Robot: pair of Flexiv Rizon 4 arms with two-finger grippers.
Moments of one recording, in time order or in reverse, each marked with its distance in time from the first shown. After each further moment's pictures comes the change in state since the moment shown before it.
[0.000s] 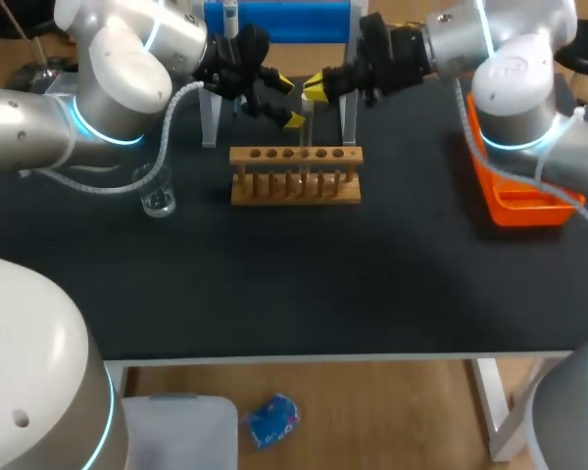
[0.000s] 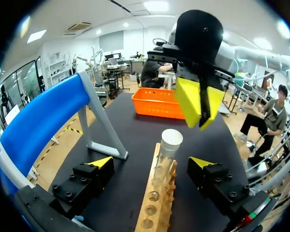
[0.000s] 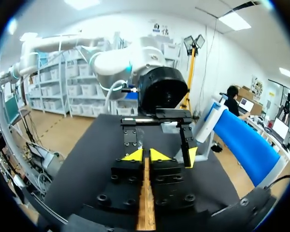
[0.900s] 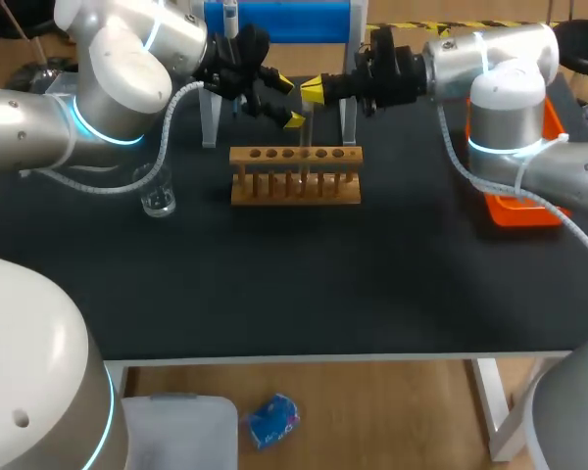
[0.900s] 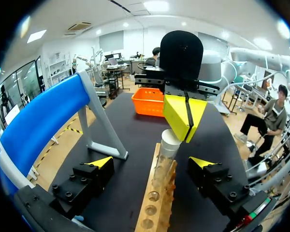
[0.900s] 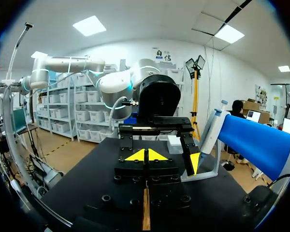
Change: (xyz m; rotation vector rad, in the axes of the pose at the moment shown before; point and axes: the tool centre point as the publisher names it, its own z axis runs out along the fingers) left arm 0.000 0.000 0.000 0.000 0.000 0.000; right arm -0.009 -0.005 0.012 -0.253 0.080 0.037
